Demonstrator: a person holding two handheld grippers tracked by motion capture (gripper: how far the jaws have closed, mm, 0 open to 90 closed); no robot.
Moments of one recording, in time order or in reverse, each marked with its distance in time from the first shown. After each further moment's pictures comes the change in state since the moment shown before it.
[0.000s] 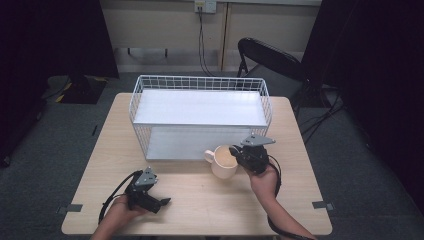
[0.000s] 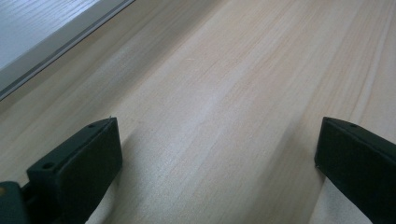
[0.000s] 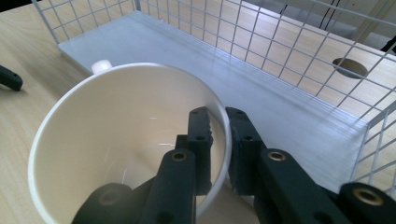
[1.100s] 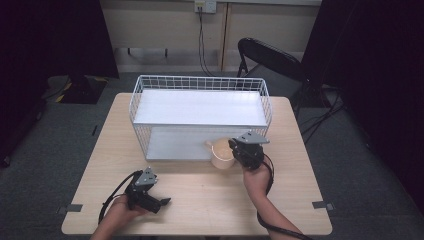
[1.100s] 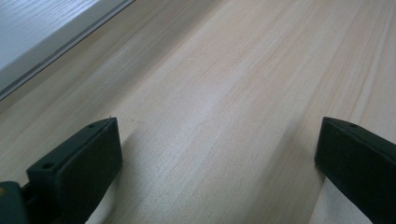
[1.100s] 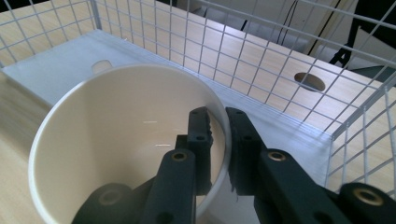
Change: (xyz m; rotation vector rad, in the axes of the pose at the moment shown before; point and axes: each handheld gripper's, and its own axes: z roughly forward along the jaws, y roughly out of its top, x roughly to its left) left arm 0.000 0.000 0.000 0.000 0.003 0.003; right arm 0.006 0.006 0.015 -0.063 -0.157 0.018
